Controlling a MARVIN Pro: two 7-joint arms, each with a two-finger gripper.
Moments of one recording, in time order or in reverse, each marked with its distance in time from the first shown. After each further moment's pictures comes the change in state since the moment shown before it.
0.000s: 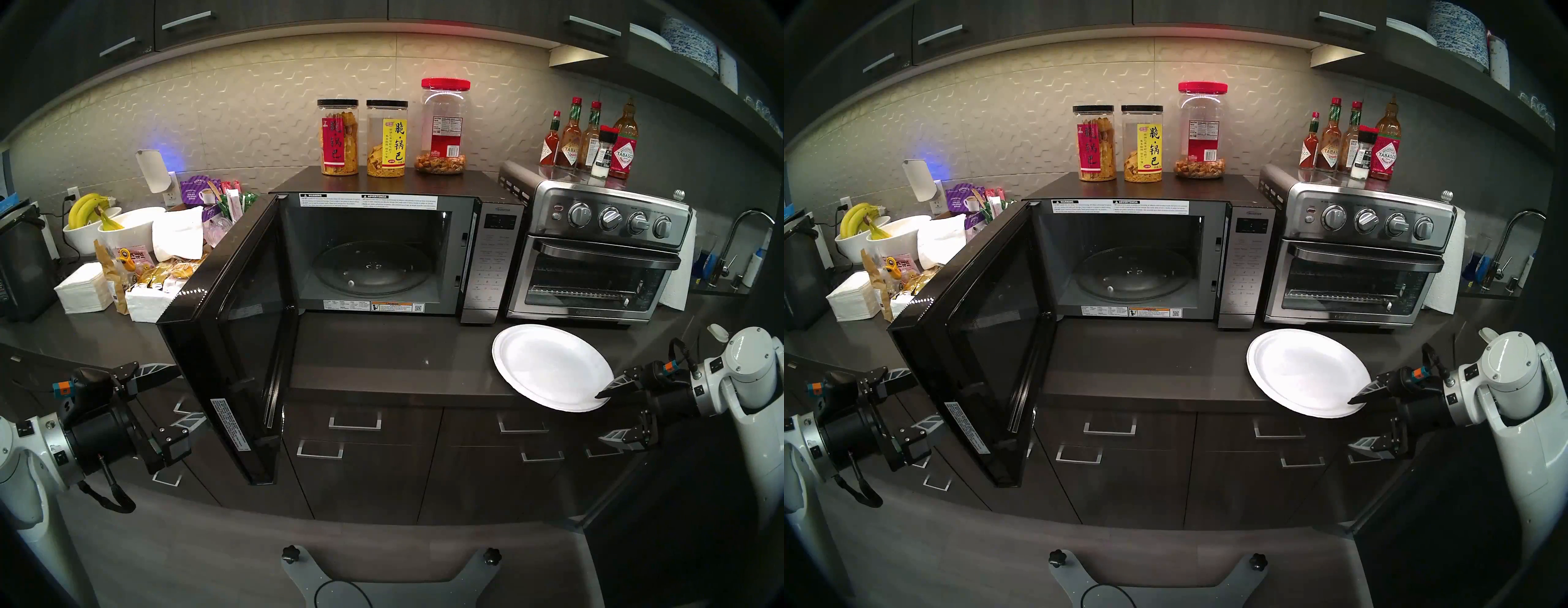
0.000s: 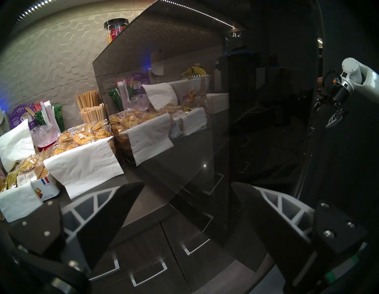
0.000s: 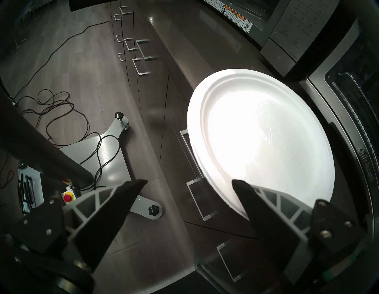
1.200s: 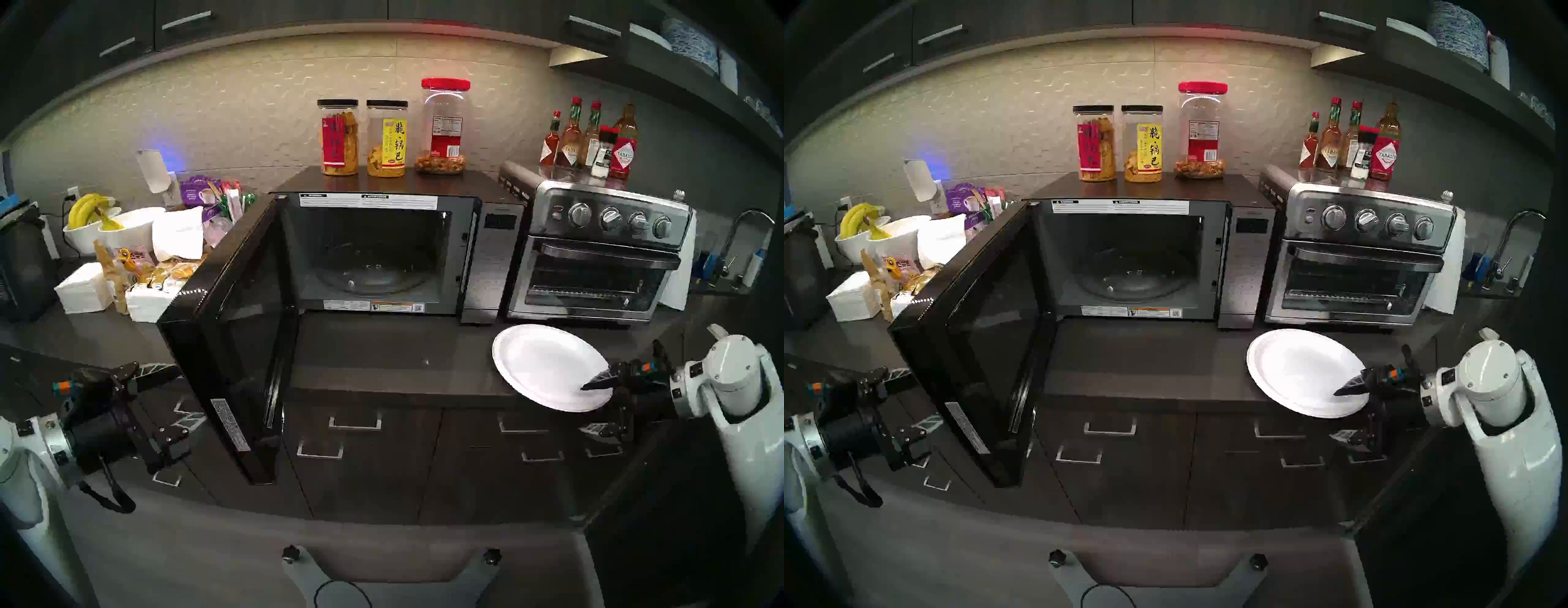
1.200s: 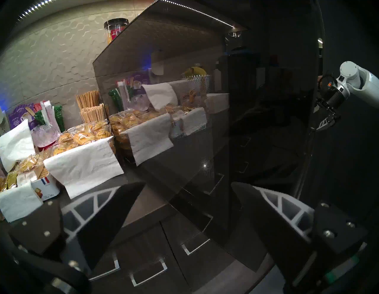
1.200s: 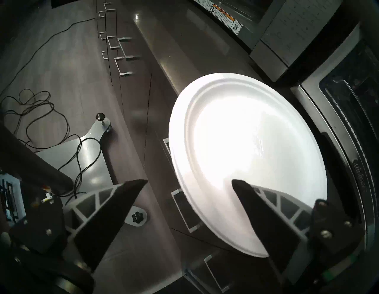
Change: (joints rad) left arm 0.000 0.000 0.000 0.000 0.000 0.000 0.000; right arm 0.044 -0.046 -0.081 -0.031 -0.063 0.015 -0.119
